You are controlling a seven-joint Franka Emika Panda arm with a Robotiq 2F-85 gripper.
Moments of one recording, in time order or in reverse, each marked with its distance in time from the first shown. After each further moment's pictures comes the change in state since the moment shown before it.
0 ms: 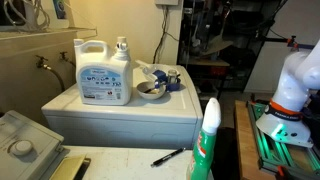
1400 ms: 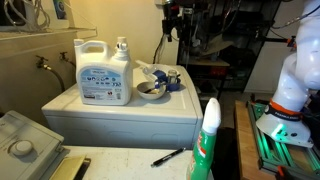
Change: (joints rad) arm 0.032 0.558 0.282 0.580 -0.135 -0.197 0.696
